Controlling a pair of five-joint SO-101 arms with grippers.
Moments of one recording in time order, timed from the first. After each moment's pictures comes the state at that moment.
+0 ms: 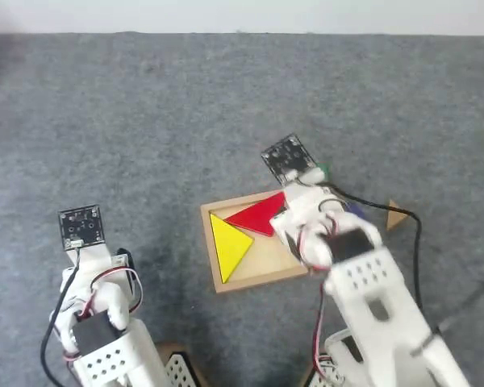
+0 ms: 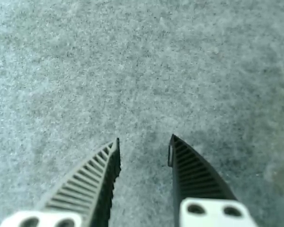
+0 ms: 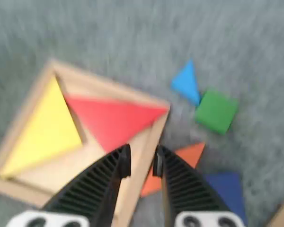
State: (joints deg) left arm -32.4 -103.1 96.6 72.0 -6.6; right arm -26.1 -41.7 55.4 49.3 11.8
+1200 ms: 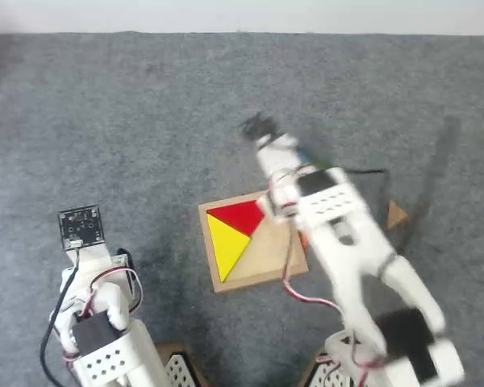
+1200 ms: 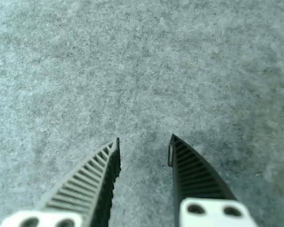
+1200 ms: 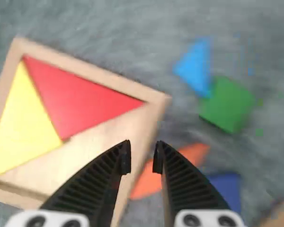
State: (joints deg) left arm -32.4 -103.1 96.6 72.0 -6.6; right arm -25.1 -12.9 32.4 56.0 12.4
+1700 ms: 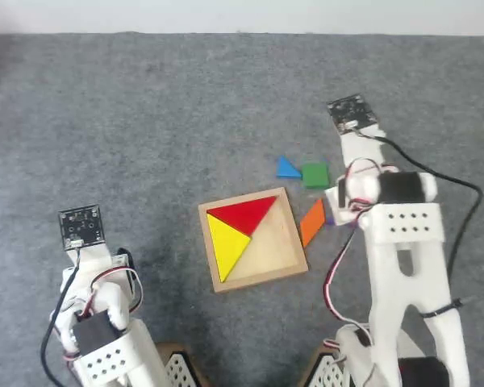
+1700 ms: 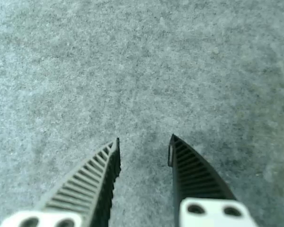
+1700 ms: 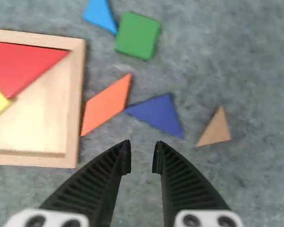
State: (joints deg) left arm -32.4 -103.1 96.6 72.0 -6.6; right arm -6.0 -28.6 28.8 77.0 15.9
